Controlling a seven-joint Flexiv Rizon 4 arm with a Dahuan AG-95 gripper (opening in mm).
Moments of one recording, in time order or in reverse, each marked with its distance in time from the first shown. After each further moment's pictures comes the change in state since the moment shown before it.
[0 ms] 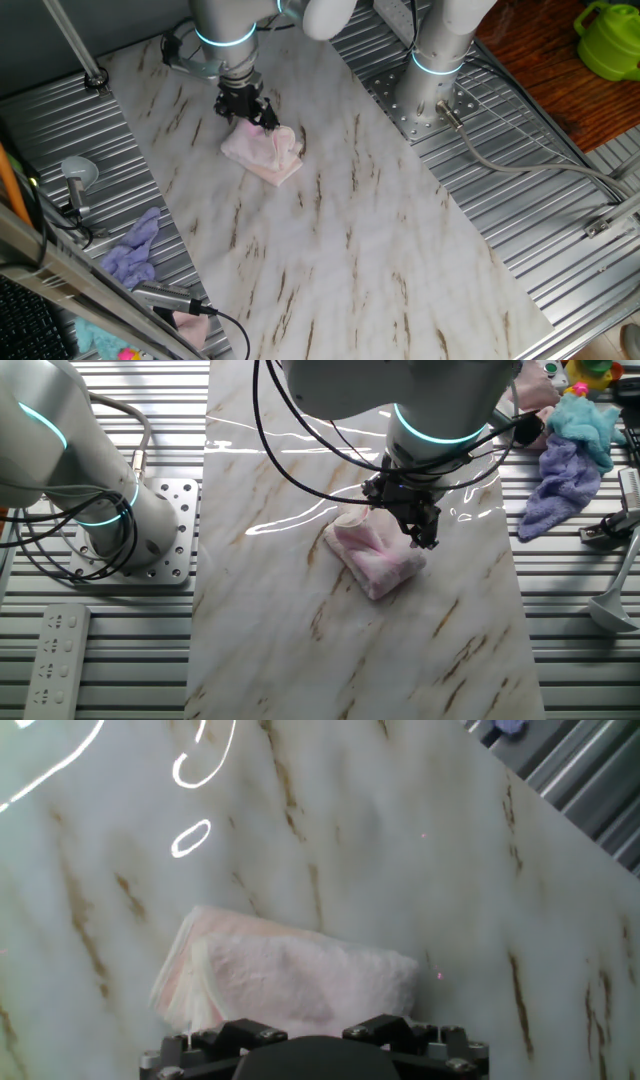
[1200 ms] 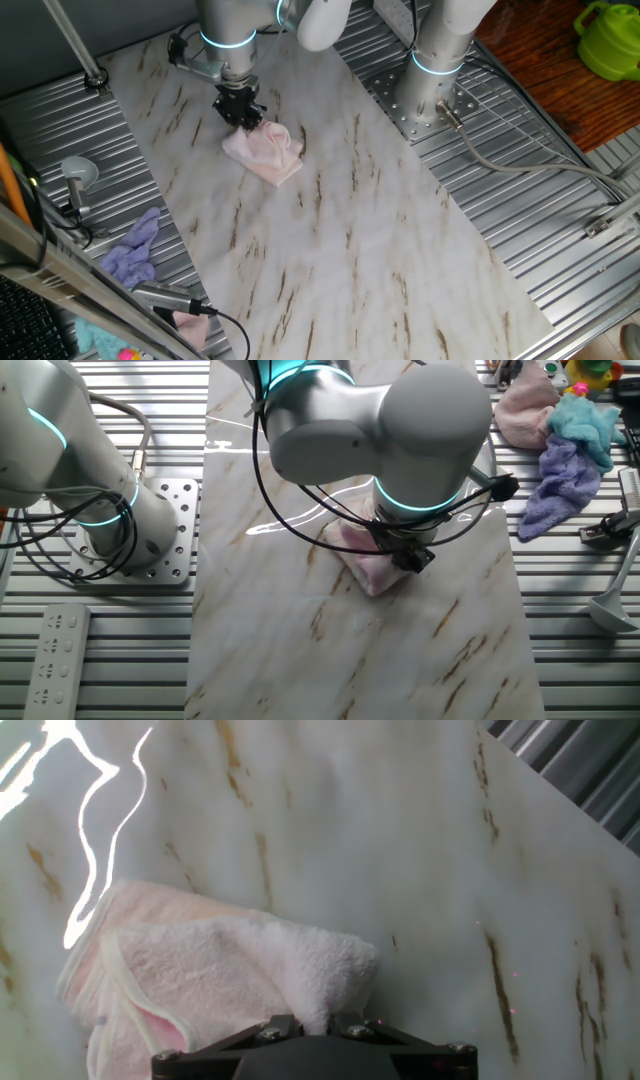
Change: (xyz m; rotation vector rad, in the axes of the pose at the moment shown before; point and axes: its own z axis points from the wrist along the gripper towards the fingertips) arm 0.021 -0.029 0.051 0.023 -0.072 -0.032
